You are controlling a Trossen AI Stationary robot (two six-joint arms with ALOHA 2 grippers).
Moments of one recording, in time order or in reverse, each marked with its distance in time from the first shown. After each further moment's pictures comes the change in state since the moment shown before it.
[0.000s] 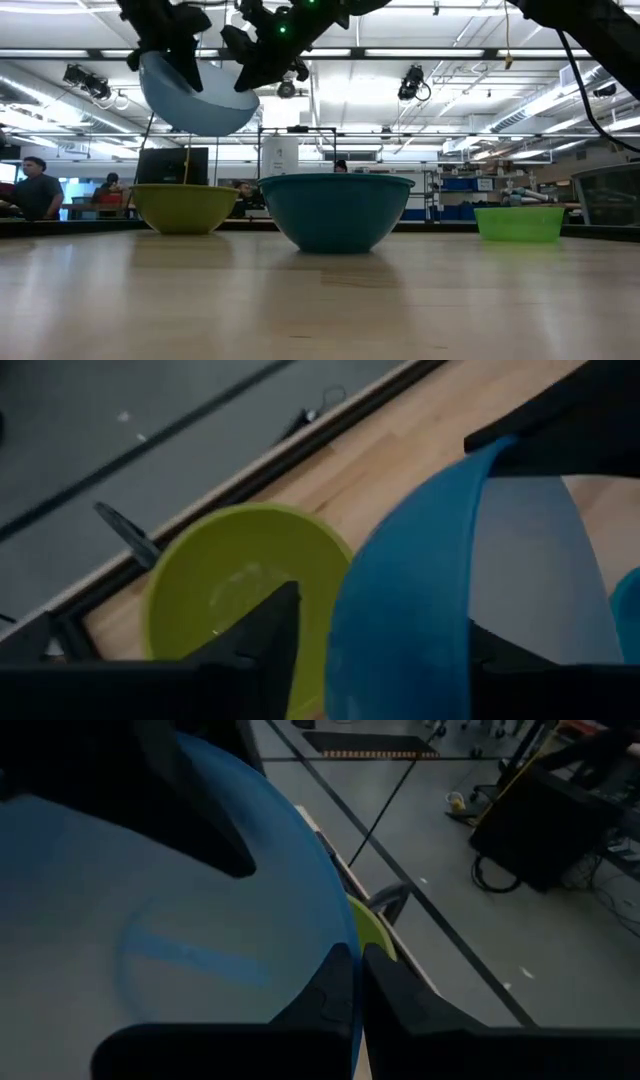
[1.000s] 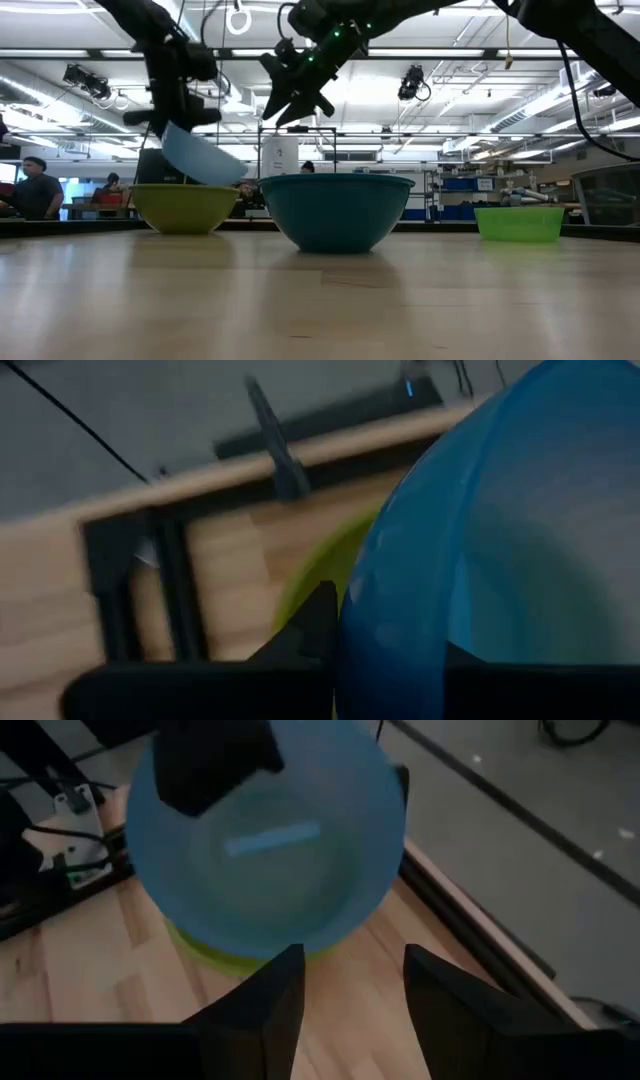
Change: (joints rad) left arm 0.510 0.348 0.000 0.067 0.094 0.001; right arm -0.190 -0.018 0.001 -0.223 -0.304 0.247
